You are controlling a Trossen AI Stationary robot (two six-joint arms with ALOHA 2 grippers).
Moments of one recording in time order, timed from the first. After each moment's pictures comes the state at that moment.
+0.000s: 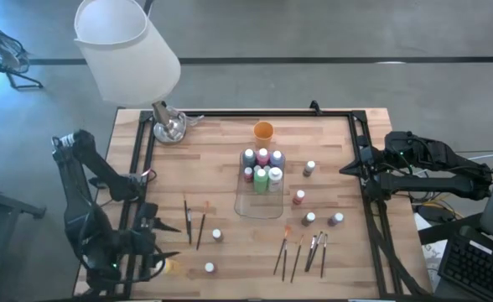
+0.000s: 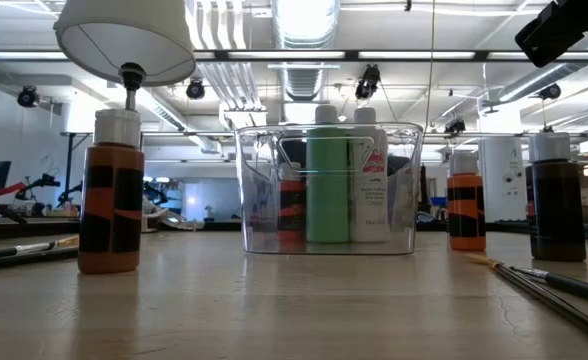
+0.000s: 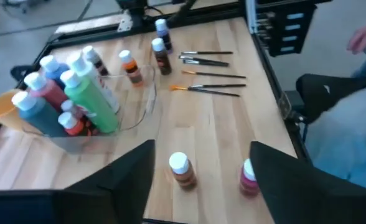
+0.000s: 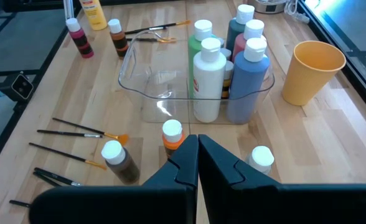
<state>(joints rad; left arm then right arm) -1.10 1.28 1.30 -0.97 -0.90 -0.75 -0.17 0.42 0.79 -0.94 -0.18 0.00</state>
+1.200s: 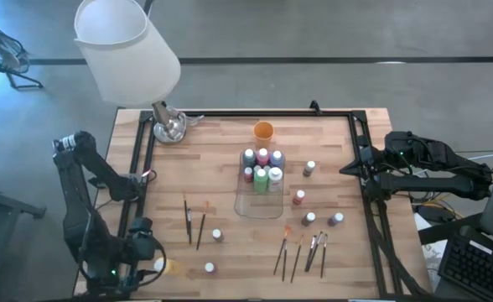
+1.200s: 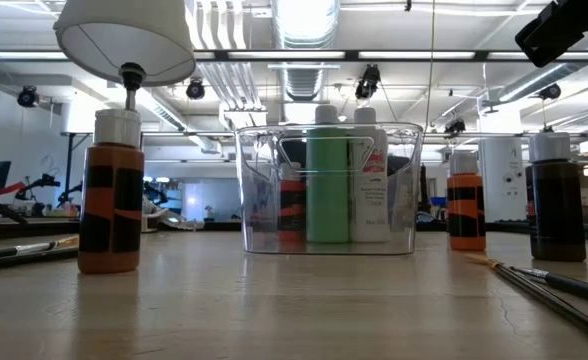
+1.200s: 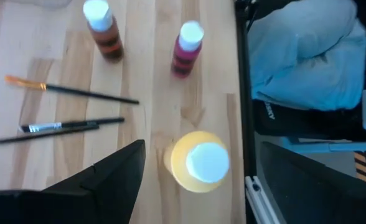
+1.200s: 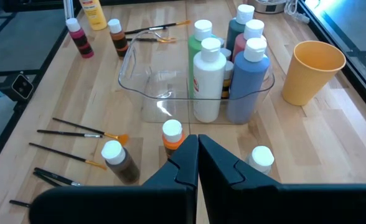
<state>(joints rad) -1.16 1.29 1.24 -1.05 -0.42 -1.14 -0.17 0.42 0.79 -0.94 -0.18 0.00</state>
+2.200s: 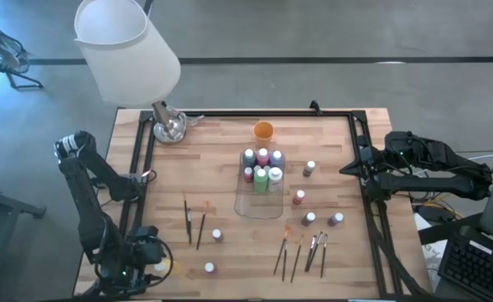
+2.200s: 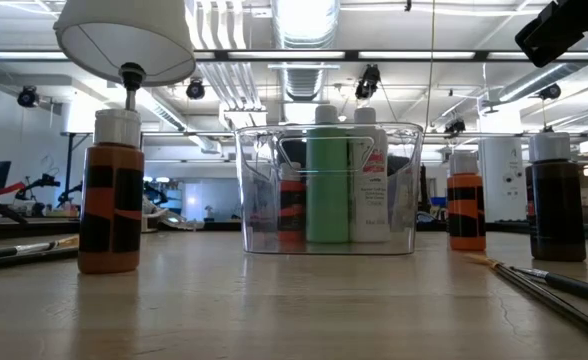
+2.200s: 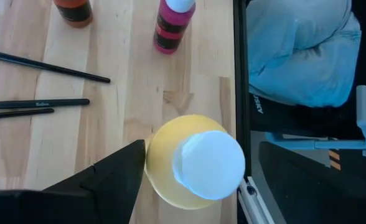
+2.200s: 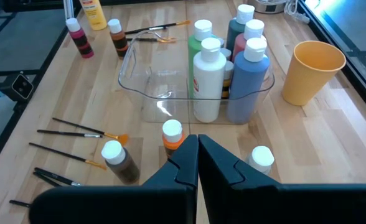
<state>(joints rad) -1.16 1.29 1.01 -0.76 -0.36 -1.18 -0.17 0.42 0.79 -0.94 -0.18 0.00</state>
